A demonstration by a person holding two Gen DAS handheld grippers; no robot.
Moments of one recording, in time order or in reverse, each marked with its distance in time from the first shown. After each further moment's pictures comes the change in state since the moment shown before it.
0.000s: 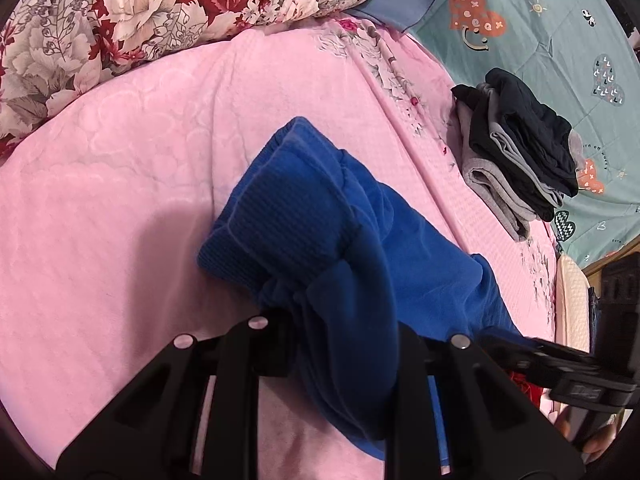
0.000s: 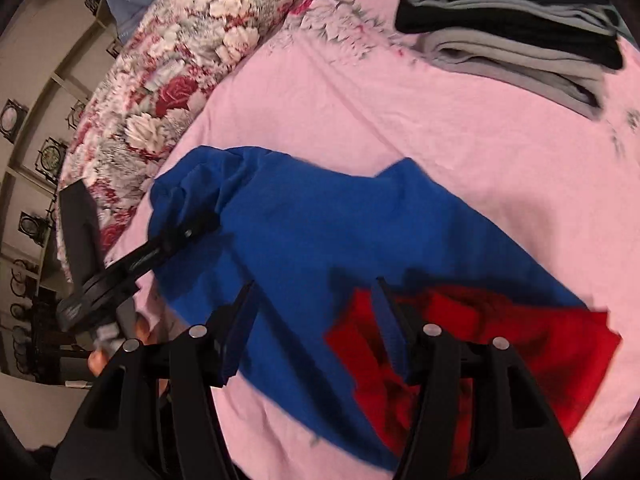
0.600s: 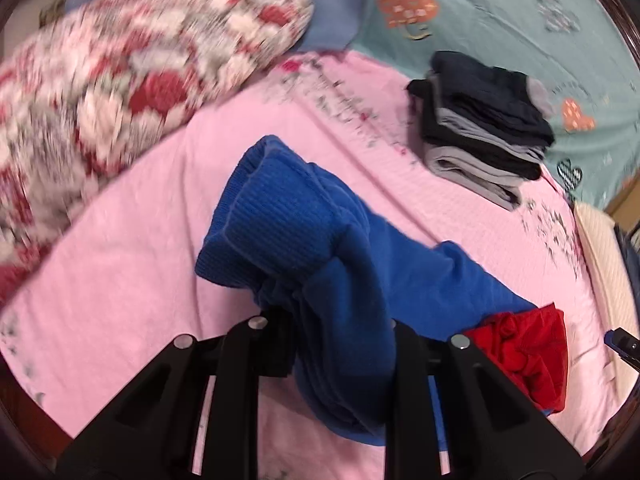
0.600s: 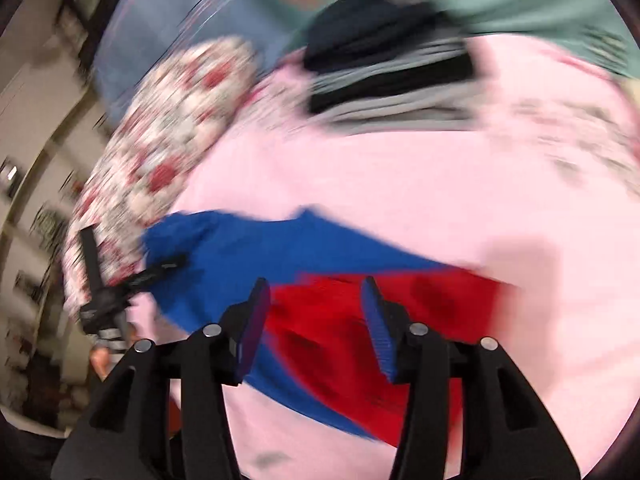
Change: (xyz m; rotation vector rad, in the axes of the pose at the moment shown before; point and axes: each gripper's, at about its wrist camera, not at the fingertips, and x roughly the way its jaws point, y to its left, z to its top) left arm -0.048 -0.081 -0.014 0.307 -0.127 0.115; right arm -0.158 -0.100 -0.121 0.233 -0.368 -0.082
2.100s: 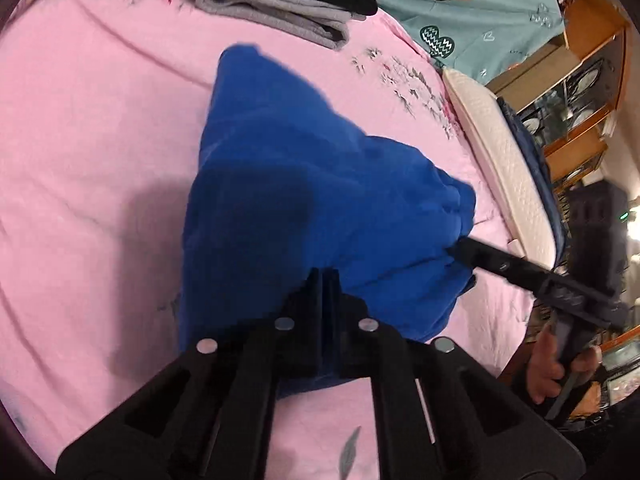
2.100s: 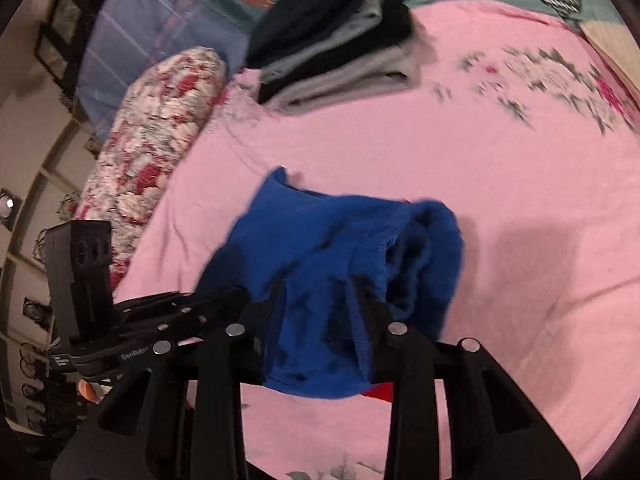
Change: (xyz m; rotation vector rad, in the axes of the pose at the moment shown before) left arm 0.064 -0.122 -0.081 0.146 0.427 -0.539; right arm 0.019 -0.033 -0.036 0.064 0.109 -0.022
